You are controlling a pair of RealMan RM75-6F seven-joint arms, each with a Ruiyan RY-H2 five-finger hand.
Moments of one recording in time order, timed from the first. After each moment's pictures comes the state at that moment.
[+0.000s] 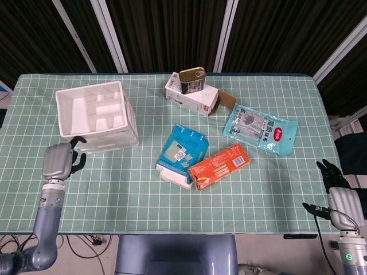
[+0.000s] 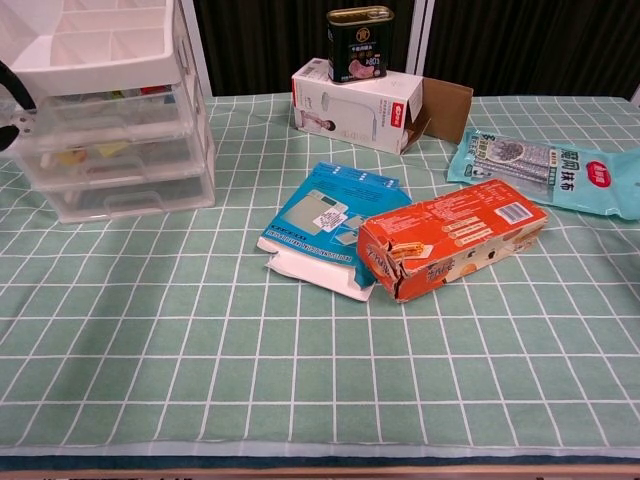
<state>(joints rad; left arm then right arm) -0.48 -1.37 -0.24 -1.77 0.96 1.33 0.44 0.07 -1.13 0.09 -1.68 -1.44 1.47 0.01</state>
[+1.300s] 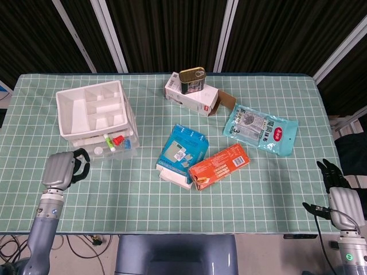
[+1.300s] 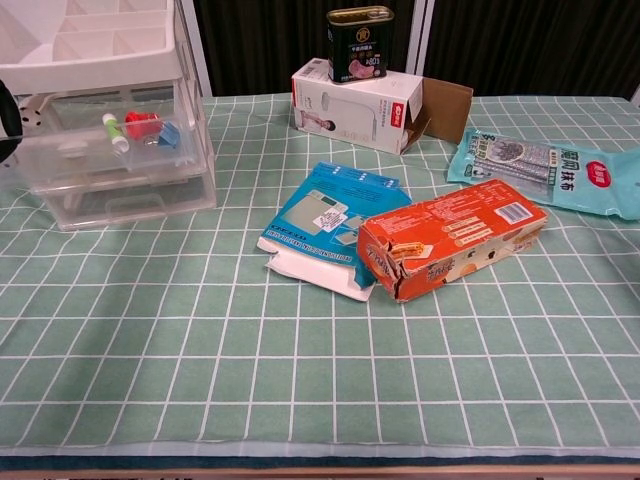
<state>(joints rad) -0.43 -1.31 -0.17 -1.89 1.06 1.33 0.37 0.07 -1.13 0.10 -1.68 -1.44 1.48 0.02</state>
